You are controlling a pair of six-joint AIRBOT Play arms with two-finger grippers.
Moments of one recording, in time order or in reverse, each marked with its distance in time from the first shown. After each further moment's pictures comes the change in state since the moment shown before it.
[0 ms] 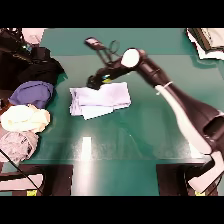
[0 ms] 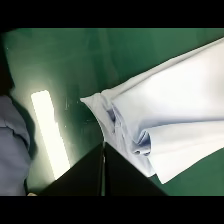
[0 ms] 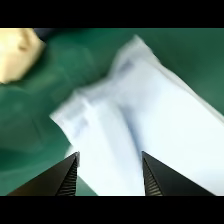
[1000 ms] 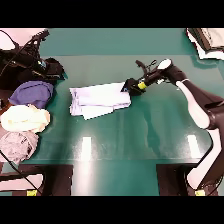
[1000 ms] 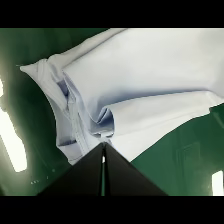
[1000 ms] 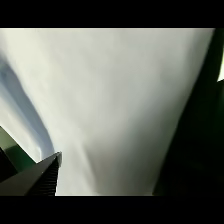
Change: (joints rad) left arm 0.000 -0.001 -0.225 -0.173 0.043 0.004; right arm -0.351 -0.220 -0.158 0.289 0.227 0.143
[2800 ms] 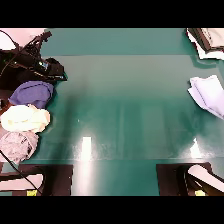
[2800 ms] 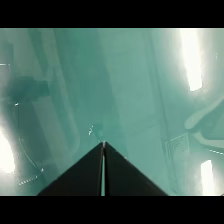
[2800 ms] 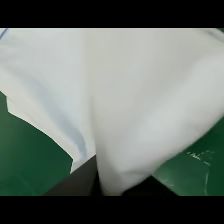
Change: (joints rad) left arm 0.000 0.000 -0.005 -0.061 -0.021 0.023; right arm -1.147 0.869 -0.773 -0.413 -0.371 0.107
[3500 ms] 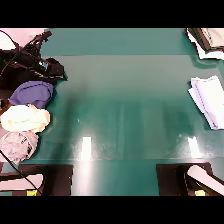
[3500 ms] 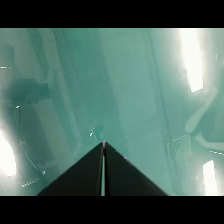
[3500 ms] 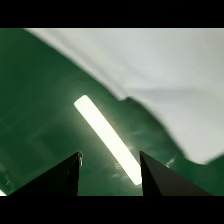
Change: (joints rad) left arm 0.000 0.000 0.000 -0.003 0.007 0.016; right arm 0.203 0.009 0.208 -0.053 0.420 0.000
